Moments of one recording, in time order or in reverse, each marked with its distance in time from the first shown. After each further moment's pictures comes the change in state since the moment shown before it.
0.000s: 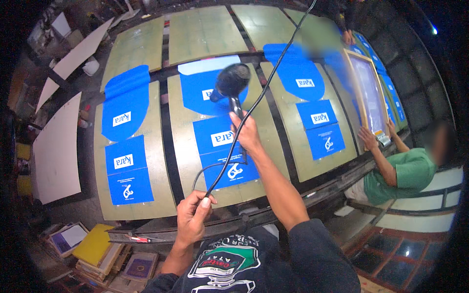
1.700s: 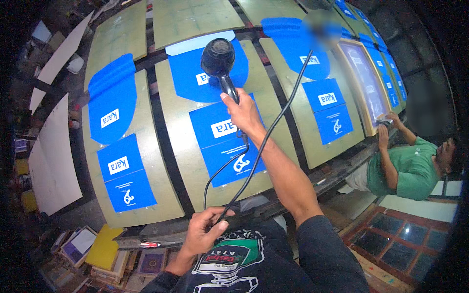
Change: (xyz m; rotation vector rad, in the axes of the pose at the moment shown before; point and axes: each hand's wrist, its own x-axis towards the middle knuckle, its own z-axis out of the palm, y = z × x) left_hand 0.003 -0.020 -0.028 0.068 -0.339 -0.201; right_hand 0.035 -0.002 0.022 -0.287 0.002 0.089
